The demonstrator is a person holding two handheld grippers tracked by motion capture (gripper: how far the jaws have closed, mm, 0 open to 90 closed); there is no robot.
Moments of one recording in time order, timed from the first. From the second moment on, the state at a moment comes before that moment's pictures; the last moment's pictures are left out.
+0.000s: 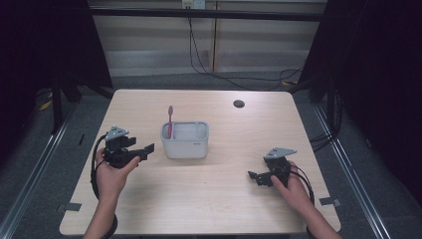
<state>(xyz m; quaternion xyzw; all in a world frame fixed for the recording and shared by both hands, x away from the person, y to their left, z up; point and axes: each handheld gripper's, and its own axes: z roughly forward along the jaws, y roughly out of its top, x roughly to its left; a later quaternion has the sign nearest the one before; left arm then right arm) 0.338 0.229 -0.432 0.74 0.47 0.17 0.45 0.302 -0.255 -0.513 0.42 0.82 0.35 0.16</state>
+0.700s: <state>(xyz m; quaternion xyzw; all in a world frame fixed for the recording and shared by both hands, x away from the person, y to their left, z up) 0.331 0.243 -0.442 0.74 0.48 0.16 0.45 0.302 -0.255 -0.513 0.42 0.82 0.35 0.16</state>
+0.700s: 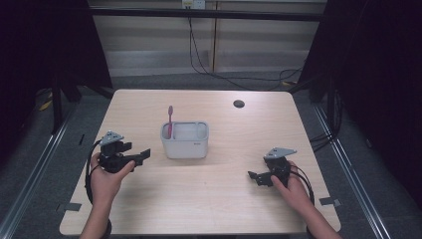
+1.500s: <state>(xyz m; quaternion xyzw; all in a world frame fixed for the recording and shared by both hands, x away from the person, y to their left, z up) 0.323 0.256 -0.456 0.76 0.46 0.15 0.44 0.302 -0.255 -0.513 0.42 0.82 0.35 0.16</state>
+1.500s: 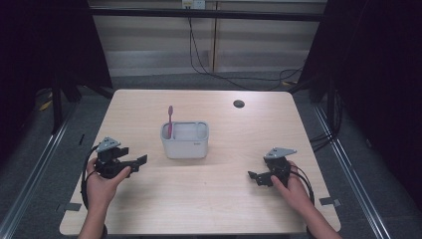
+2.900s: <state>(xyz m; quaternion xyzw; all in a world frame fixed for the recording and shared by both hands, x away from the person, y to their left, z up) 0.312 0.269 -0.486 0.80 0.43 0.15 0.40 0.302 -0.255 -0.513 0.42 0.82 0.35 0.16</state>
